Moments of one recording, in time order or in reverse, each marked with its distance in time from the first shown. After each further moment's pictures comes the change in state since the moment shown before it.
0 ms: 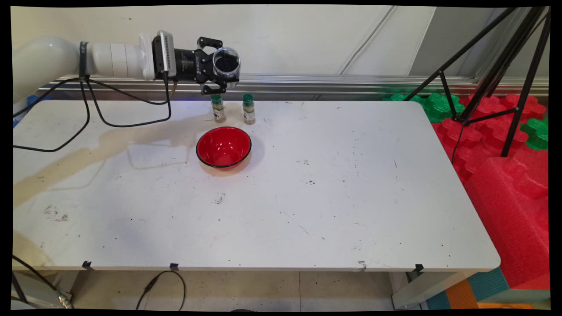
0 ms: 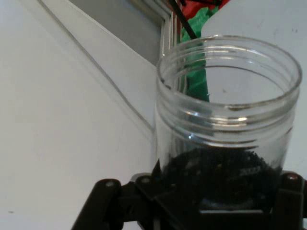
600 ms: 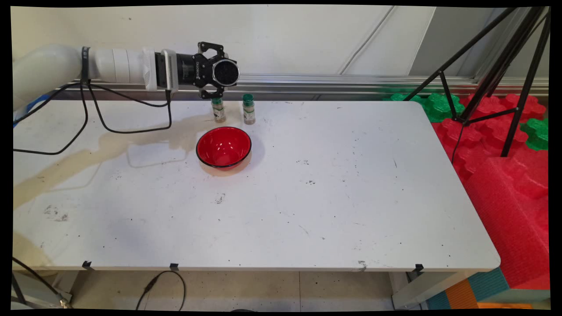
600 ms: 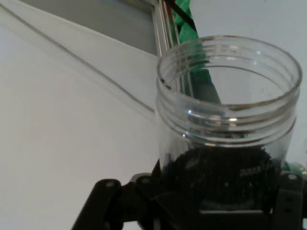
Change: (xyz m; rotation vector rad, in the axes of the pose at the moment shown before) arm -0.010 0.009 0.002 0.009 -0.037 0.267
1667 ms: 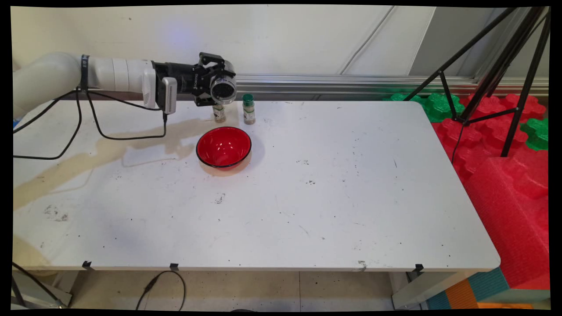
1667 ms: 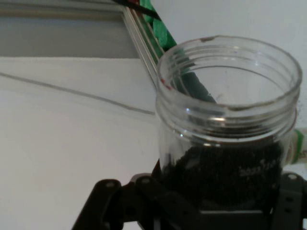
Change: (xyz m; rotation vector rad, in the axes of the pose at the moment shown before) arm -0.001 0.019 -0.004 -0.029 -0.018 0.347
